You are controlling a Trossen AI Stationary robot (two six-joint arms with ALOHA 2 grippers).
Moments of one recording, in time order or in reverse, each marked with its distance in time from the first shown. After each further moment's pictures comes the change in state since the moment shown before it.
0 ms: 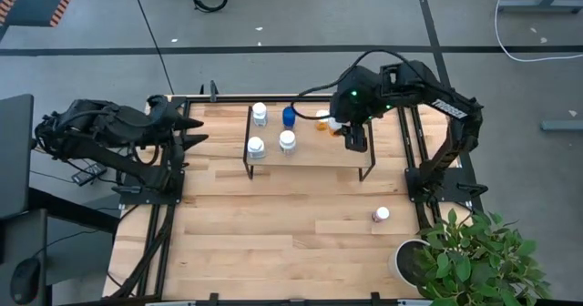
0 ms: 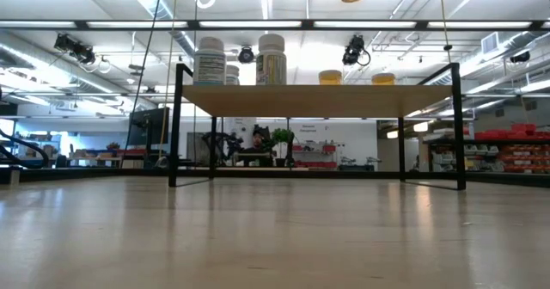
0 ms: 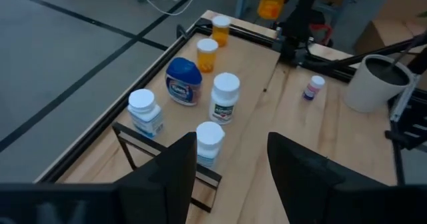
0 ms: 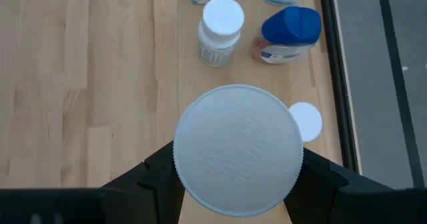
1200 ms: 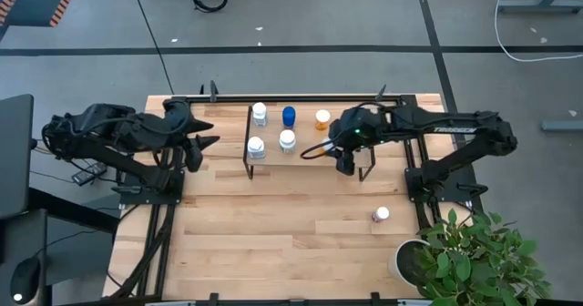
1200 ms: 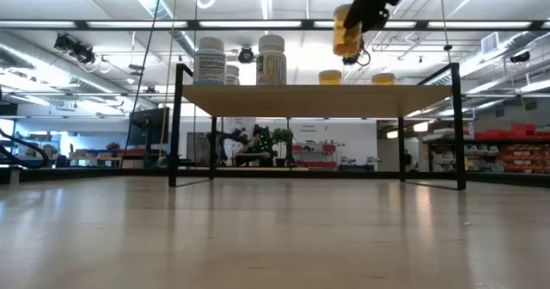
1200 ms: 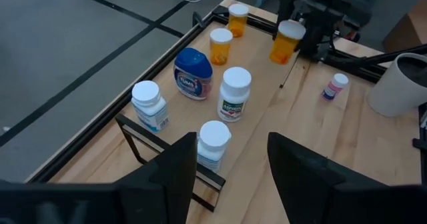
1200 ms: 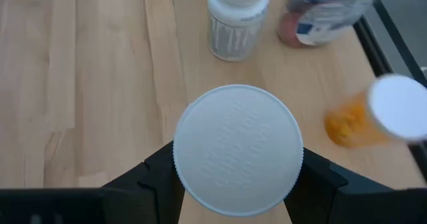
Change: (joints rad) left arm 0.000 0.092 0.000 0.001 -0.054 -0.078; right arm 0.067 -0.353 -0.893 0.719 0.066 0.202
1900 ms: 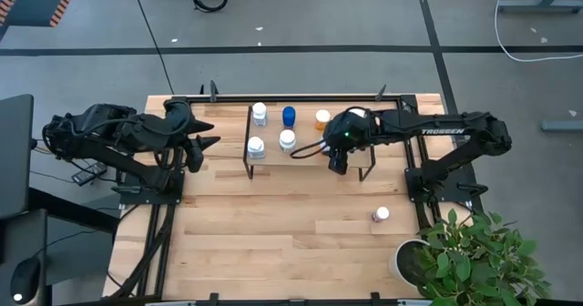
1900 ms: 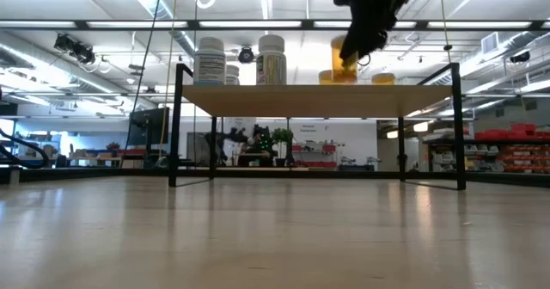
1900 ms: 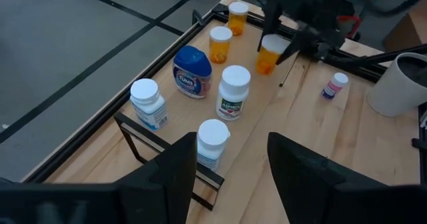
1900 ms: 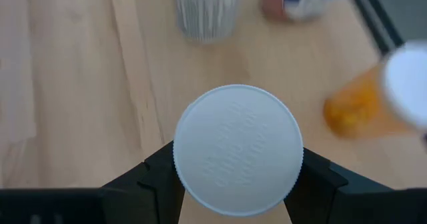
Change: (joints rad) left arm -0.001 0.006 0.000 -0.003 0.001 -0.011; right arm -0.035 0.060 -0.067 0.079 0.045 0.037
